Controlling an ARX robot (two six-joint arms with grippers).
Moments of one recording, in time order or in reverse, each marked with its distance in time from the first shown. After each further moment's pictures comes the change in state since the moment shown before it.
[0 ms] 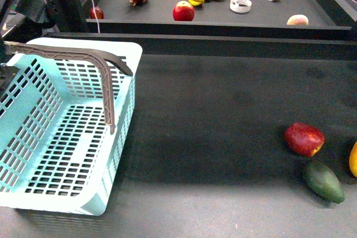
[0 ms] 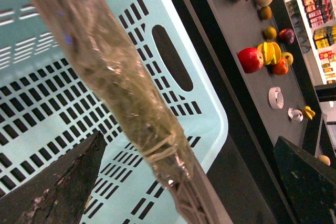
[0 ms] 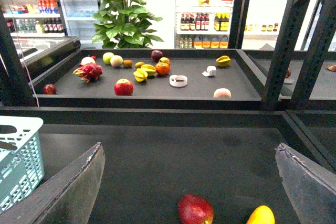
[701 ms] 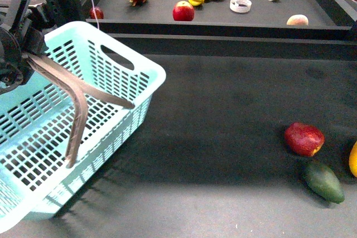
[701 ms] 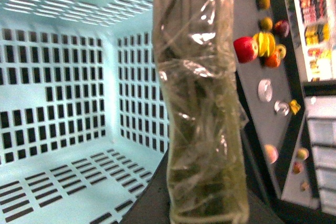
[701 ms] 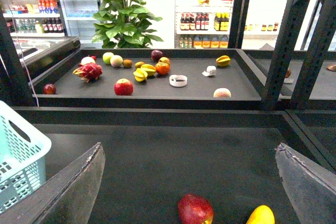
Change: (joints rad) left arm -0.004 0.026 0.003 0.019 0.055 -0.073; right arm 0.000 0.000 0.000 0.000 0.000 0.000
